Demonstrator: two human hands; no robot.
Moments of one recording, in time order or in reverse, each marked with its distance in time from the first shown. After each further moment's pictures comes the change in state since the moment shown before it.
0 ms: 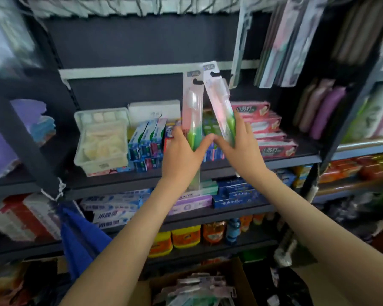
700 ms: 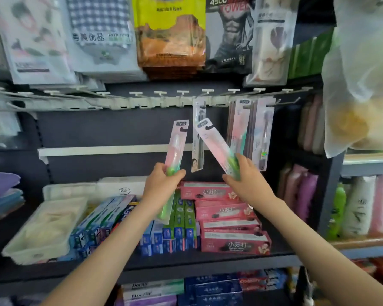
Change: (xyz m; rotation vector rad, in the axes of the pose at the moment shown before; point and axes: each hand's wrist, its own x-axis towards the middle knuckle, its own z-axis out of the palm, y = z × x) left_hand 0.136 0.105 0.077 -0.226 0.007 -0.205; right_hand 0.167 0.113 -0.130 -0.169 -0.104 -0.087
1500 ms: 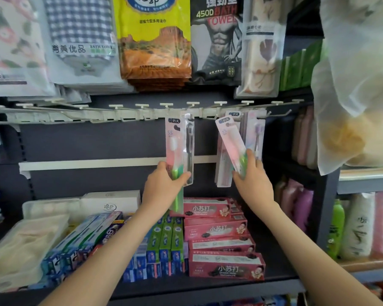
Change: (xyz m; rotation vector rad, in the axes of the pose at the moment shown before) left_hand 0.034 0.023 0.038 0.260 0.136 0.221; right_hand 0.053 0.054 0.000 -0.121 0.267 0.116
